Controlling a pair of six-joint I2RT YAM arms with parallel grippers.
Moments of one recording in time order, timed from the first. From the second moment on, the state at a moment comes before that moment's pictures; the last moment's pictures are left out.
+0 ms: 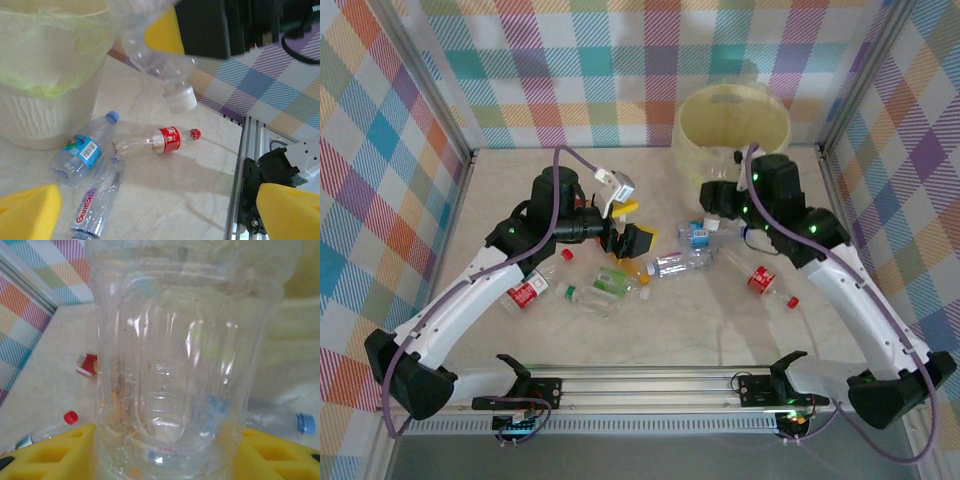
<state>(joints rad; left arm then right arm) -0.62 1.25 1.28 -0.42 0.59 -0.04 0.47 1.20 1.42 -0.73 0.01 0.39</state>
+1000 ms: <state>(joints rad) -0.63 1.31 1.31 -0.51 0.58 0.05 0.19 1.75 1.95 -0.61 -0.08 0.43</state>
